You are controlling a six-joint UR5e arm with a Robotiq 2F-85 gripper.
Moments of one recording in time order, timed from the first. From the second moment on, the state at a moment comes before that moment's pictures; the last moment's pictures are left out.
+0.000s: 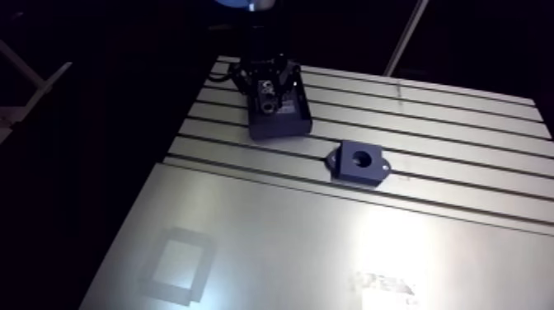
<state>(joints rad) 0.17 -1.01 1.67 -2.11 -1.61 -1.60</state>
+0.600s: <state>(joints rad) 0.17 -1.03 1.67 -2.11 -1.61 -1.60</state>
